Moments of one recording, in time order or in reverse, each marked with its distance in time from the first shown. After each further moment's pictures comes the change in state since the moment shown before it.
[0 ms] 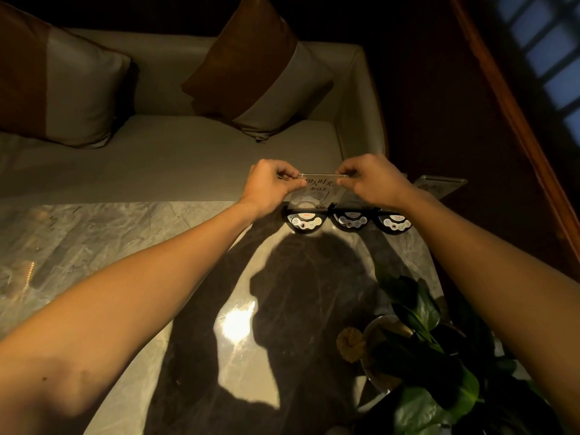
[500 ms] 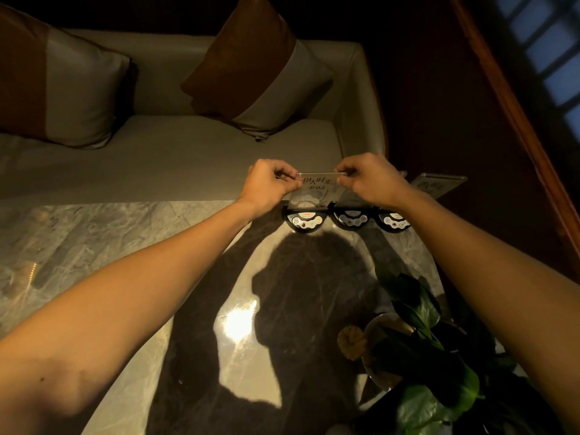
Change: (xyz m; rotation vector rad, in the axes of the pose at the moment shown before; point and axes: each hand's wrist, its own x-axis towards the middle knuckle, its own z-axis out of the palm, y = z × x) left_hand 0.003 -0.008 0.000 -0.055 -0.007 -0.041; right_hand -0.003 -0.004 0.002 0.053 0.021 0.033
